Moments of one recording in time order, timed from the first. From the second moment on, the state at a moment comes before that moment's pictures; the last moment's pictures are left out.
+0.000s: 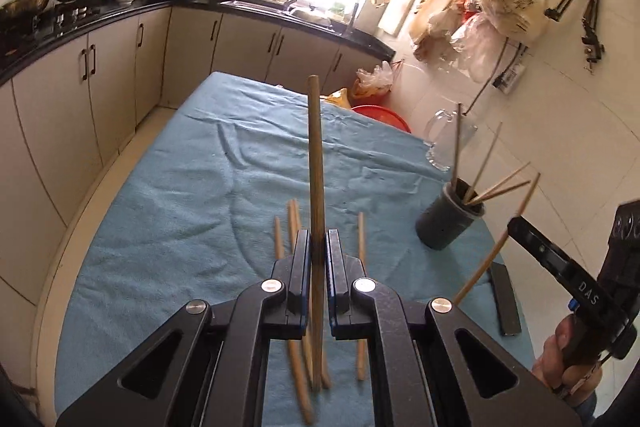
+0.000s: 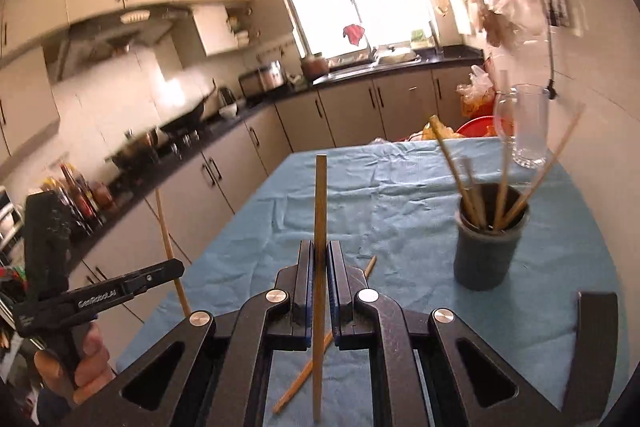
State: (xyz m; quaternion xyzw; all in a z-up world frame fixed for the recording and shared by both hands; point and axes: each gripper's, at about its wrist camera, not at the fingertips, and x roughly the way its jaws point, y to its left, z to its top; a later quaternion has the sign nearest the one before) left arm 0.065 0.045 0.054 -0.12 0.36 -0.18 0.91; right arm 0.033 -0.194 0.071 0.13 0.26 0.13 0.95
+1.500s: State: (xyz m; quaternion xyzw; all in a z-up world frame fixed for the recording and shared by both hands) left arm 0.056 -0.051 0.101 -0.07 0.35 -0.25 0.90; right arm -0.077 -0.369 0.107 0.27 0.14 0.02 0.95
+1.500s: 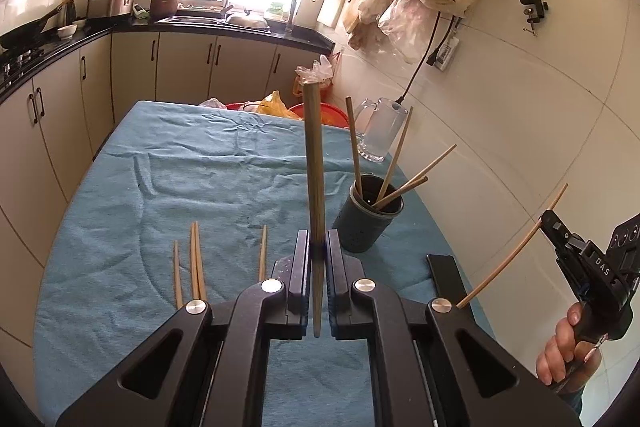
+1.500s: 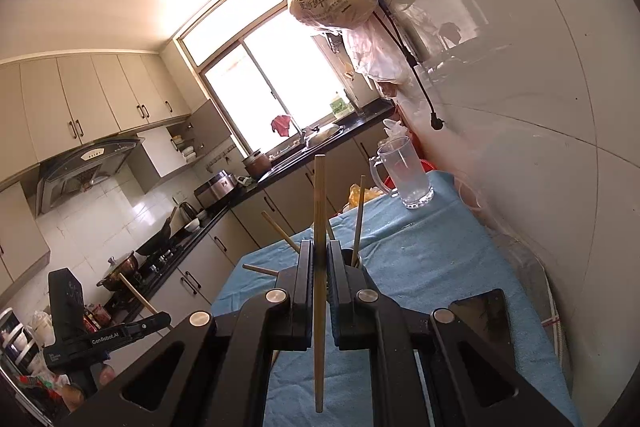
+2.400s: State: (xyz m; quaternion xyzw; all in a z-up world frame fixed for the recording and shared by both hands) left arm 0.105 -0.087 0.151 -0.06 0.32 -0.26 0.91; right arm -0.040 -0.376 0.157 0.26 0.10 0.00 0.96
